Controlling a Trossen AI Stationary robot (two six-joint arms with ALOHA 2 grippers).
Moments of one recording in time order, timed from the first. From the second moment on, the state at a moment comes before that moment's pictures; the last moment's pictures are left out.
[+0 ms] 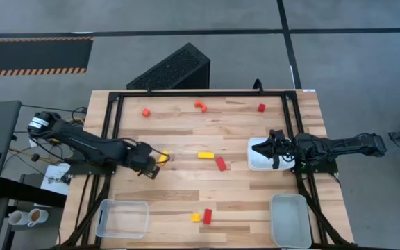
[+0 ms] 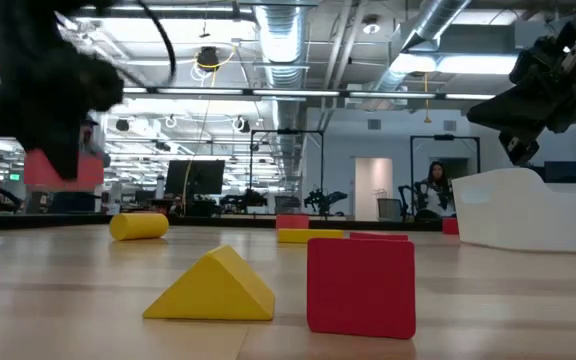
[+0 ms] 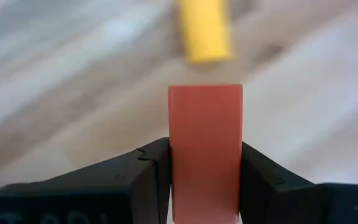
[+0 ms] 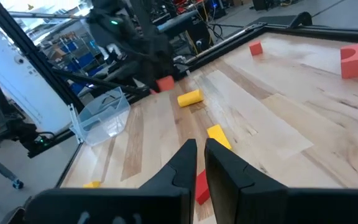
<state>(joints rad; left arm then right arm) -0.31 1.16 0.68 -0.80 -0.14 -1.33 0.04 0.16 0.01 0.06 0.13 0.50</state>
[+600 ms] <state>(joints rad) -0.88 1.25 1.04 -0.89 -0.34 -1.39 0.04 0.16 0.01 0.06 0.13 0.50</state>
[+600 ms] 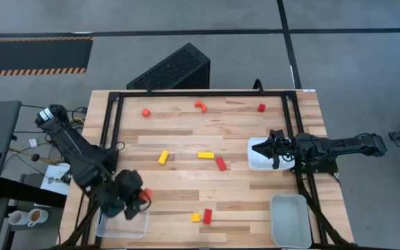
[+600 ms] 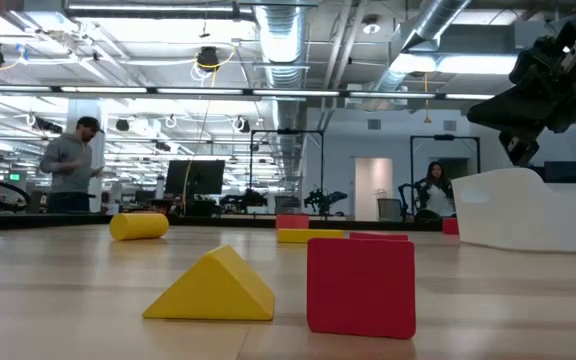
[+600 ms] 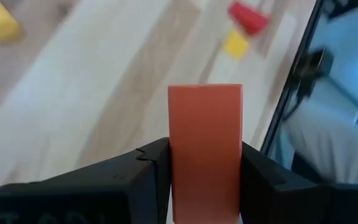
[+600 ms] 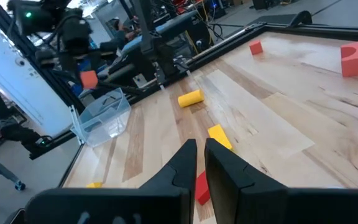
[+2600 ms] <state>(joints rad) -1.08 1.50 1.06 -0.96 -0.16 -1.65 0.04 0.16 0.01 0.06 0.13 0.55</state>
